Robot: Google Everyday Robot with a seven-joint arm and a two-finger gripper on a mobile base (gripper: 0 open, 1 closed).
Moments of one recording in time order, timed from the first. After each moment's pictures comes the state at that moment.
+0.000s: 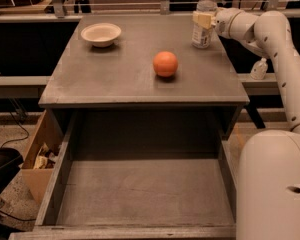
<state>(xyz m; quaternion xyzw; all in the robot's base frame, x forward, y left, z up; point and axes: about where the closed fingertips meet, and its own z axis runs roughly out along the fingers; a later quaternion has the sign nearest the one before) 0.907 -0.206 0.936 -0.22 0.69 0.19 0.66</state>
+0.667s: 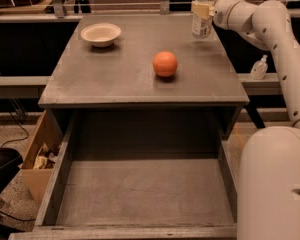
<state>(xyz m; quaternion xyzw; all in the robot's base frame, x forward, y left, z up) 0.905 -0.195 0.975 -0.22 0.68 0.16 0.68</state>
